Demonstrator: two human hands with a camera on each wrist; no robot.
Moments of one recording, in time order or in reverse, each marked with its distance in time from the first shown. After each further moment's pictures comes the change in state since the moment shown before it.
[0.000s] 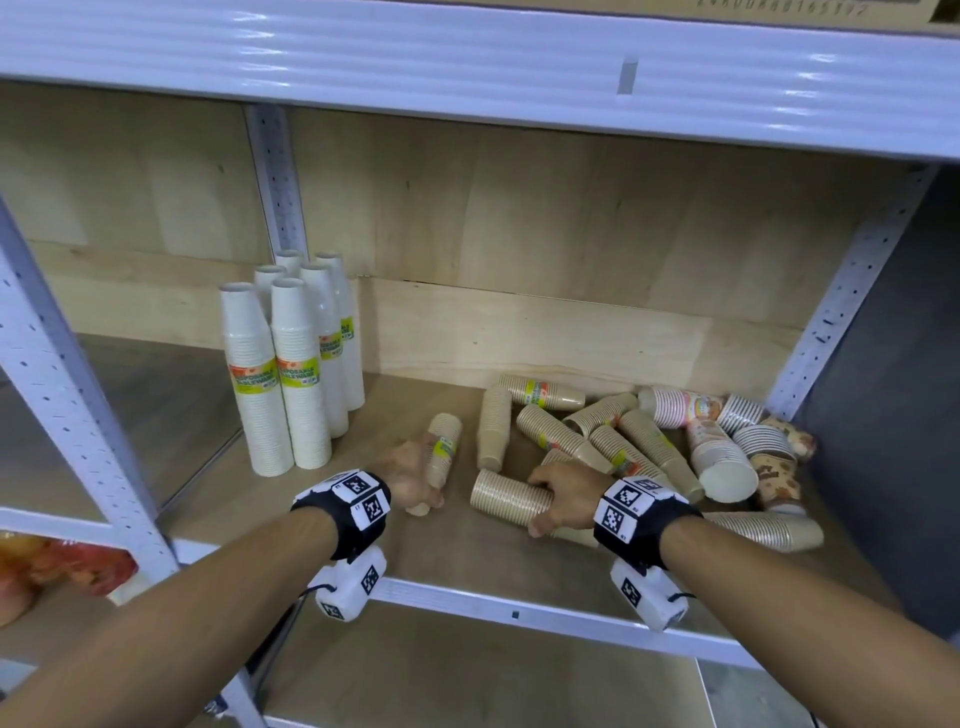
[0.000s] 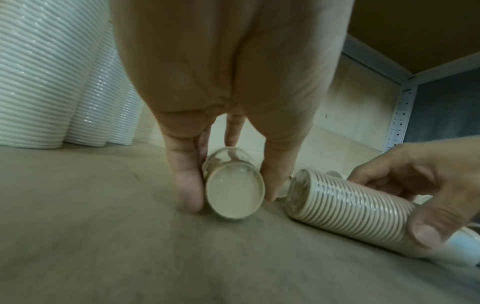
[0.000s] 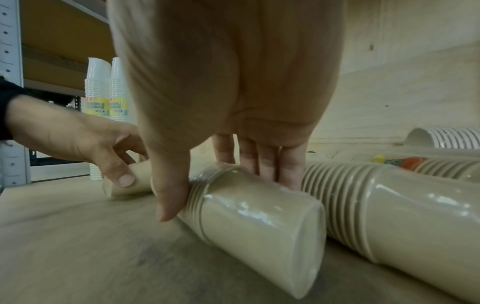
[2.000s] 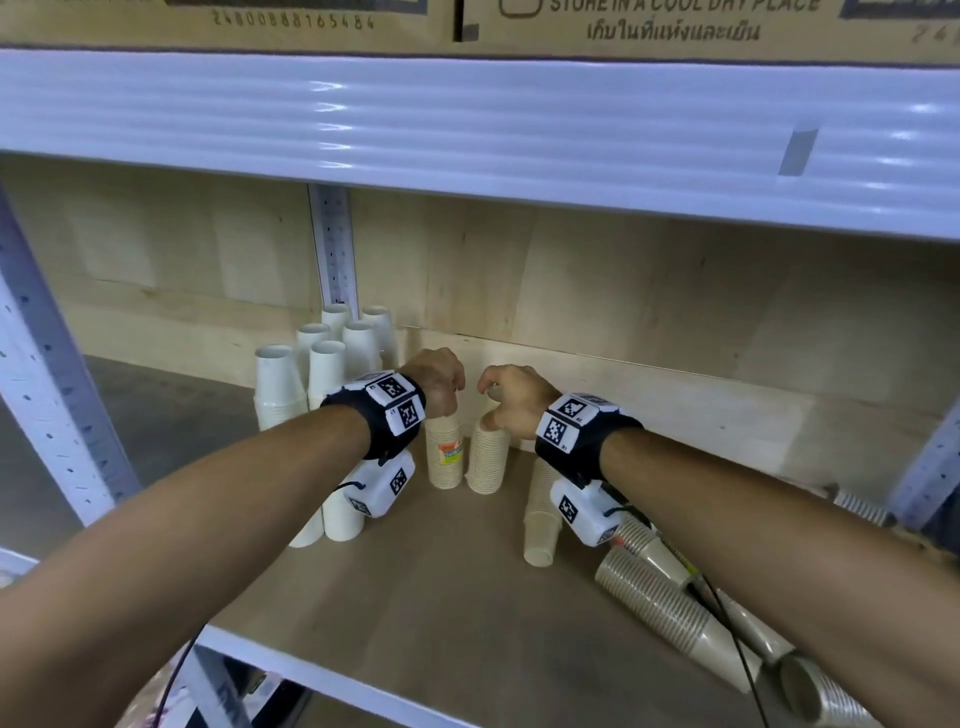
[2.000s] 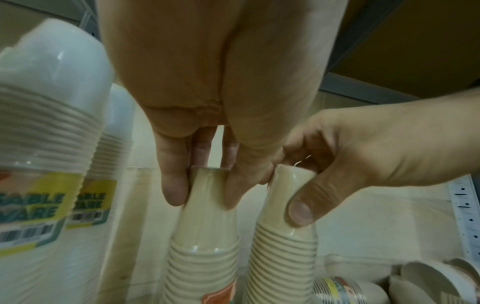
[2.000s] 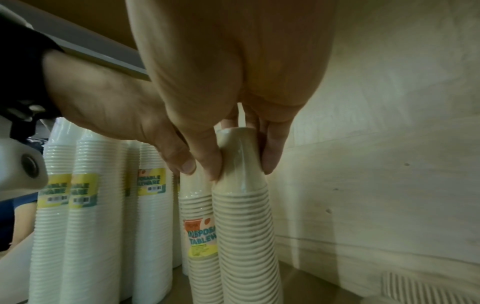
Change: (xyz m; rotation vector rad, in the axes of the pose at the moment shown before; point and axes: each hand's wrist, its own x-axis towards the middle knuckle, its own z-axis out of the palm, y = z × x) left_hand 0.083 0.043 -0.163 0.220 0.221 0.072; right_hand 0.133 -0.115 -0.133 0.156 0.322 -0.247
